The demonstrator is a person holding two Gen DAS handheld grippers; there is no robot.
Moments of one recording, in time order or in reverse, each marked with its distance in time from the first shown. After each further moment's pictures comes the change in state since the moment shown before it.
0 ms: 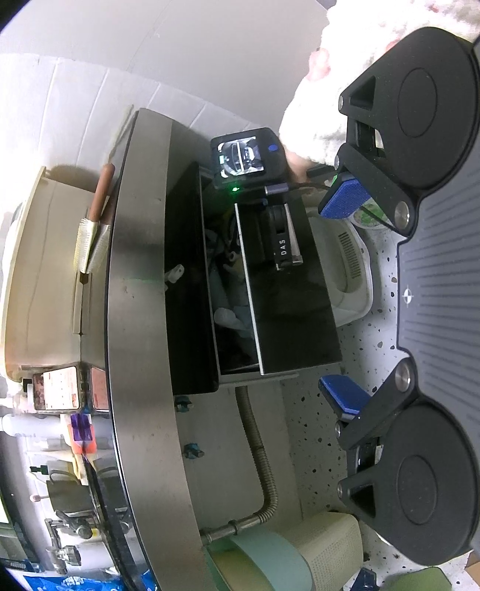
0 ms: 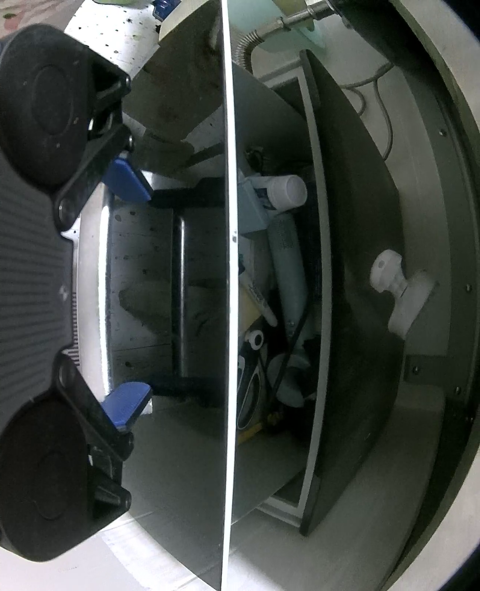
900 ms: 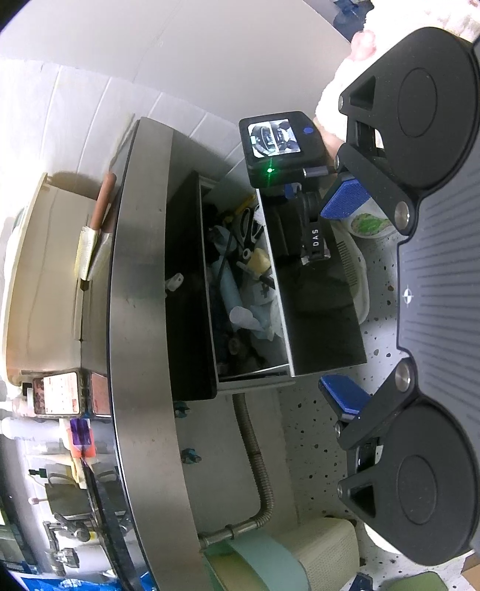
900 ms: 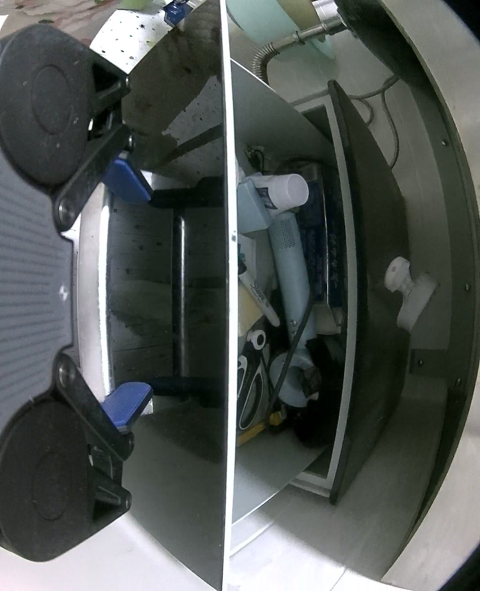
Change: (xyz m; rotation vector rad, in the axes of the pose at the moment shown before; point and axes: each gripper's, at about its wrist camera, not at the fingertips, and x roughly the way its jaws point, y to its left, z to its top) left arm -0.011 -0.009 -0.001 -0.002 0.005 -0.017; right arm 0.006 0.000 0.004 0.006 0.012 0.000
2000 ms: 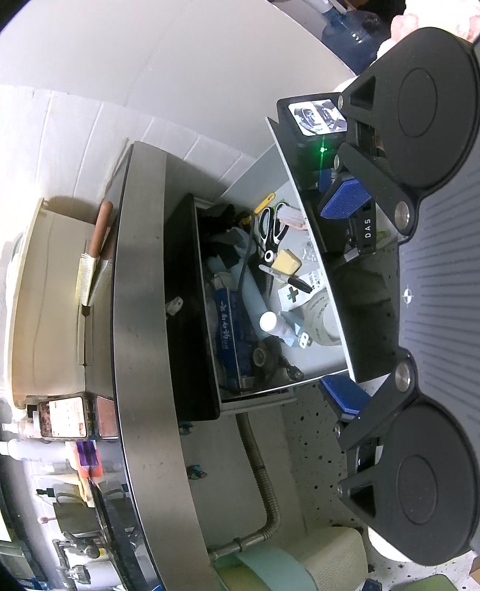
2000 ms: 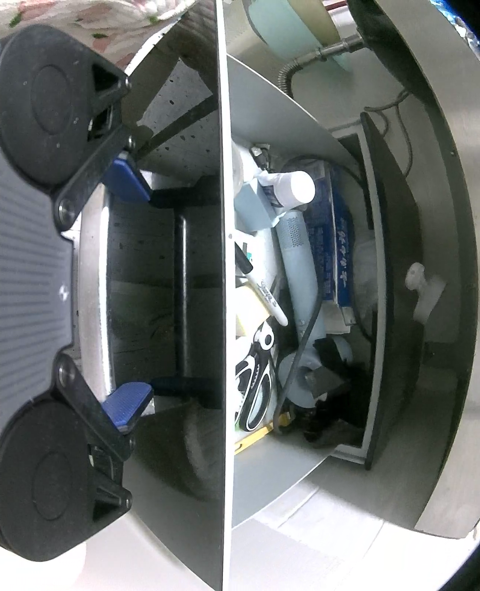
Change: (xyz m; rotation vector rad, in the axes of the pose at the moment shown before) left arm -0.005 -0.016 0.001 0.028 0.008 -0.041; right arm 0.009 -0.003 0.005 0.001 0.041 0.006
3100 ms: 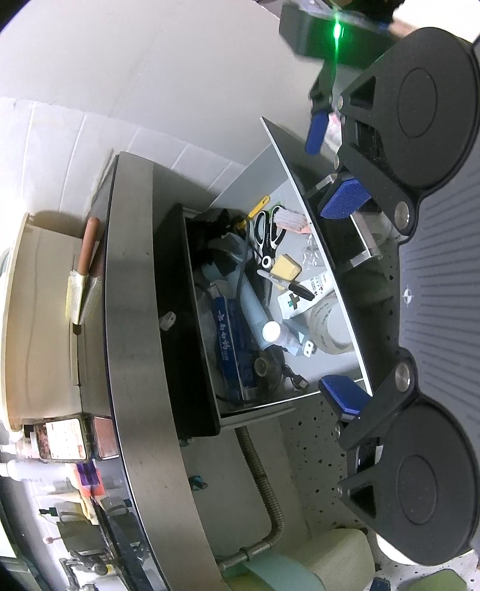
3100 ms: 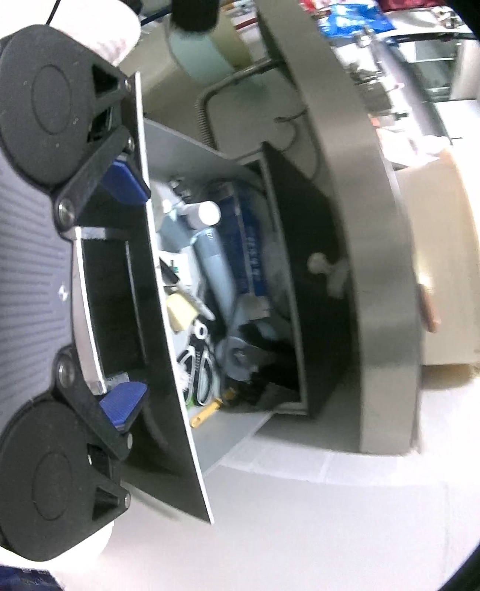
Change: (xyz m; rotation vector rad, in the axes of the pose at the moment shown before) left arm 0.015 -0.020 0.007 0.045 0.032 0.005; right arm -0.105 -0.007 -0.018 0.128 -0.302 0.061
